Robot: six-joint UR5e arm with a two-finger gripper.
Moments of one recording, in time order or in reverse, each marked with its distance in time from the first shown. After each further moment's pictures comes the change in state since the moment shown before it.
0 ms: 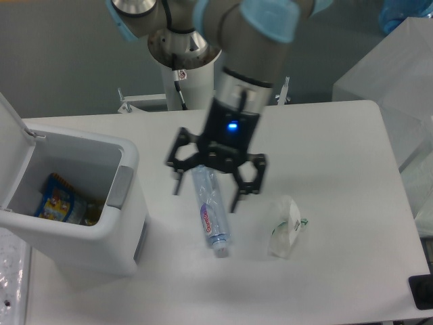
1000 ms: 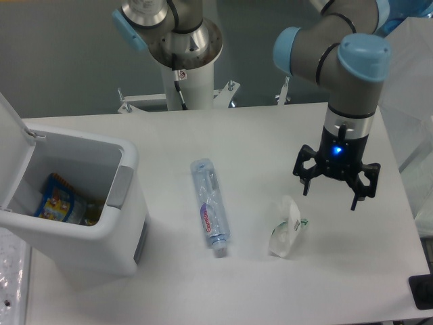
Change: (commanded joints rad) arm 0.121 -0.111 -0.050 -0.002 0.304 0.597
